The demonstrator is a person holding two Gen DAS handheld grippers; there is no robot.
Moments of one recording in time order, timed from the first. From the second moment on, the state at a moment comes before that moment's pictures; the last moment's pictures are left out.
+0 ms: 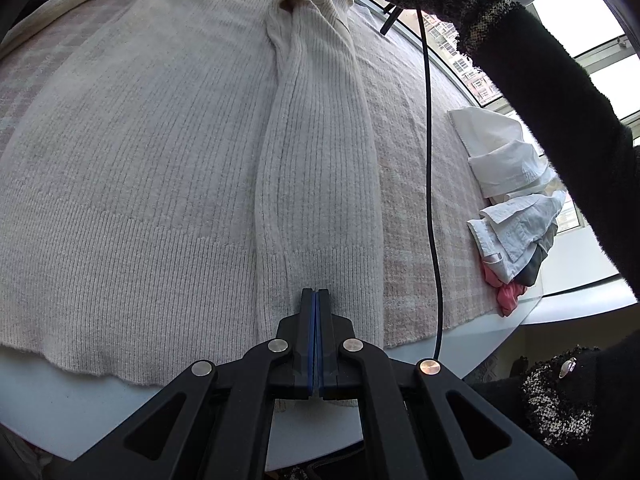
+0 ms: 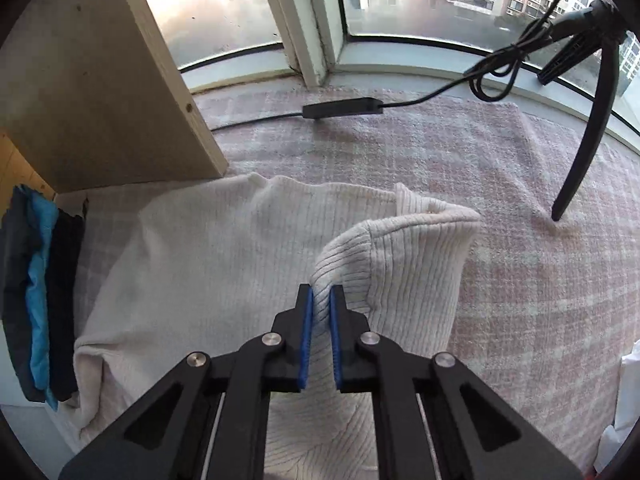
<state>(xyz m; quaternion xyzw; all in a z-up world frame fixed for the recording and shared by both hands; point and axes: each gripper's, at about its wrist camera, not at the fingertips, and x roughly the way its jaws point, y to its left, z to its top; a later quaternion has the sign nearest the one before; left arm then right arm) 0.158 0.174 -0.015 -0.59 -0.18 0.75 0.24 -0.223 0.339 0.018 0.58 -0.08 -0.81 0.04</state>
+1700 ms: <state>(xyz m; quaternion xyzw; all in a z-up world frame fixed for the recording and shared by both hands) 0.191 0.176 0.015 -0.55 -0.13 0.81 0.15 -0.137 0.373 -0.014 0.60 0.00 -0.79 0.14</state>
